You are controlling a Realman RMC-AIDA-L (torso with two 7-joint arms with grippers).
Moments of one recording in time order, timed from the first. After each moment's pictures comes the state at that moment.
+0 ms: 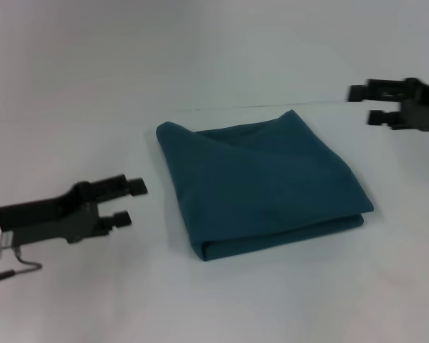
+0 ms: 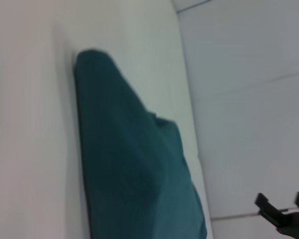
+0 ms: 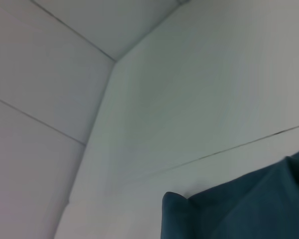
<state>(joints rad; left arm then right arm) -0.55 -2.07 0.68 0.67 2.01 1.49 -2.53 0.64 1.86 -0.63 -0.70 -2.03 -1.42 2.49</state>
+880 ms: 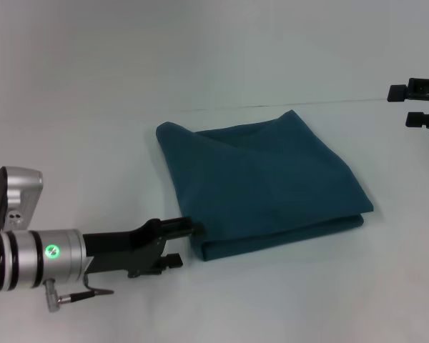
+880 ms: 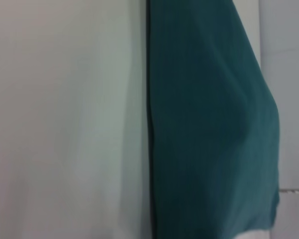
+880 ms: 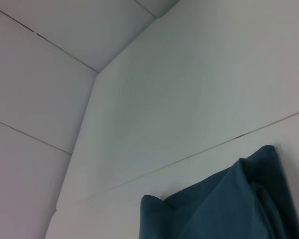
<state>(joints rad) -0.64 -2.13 0.86 0.48 2.02 1.24 -2.59 0.62 1.79 -0.58 -0.69 -2.07 -1.47 2.52</state>
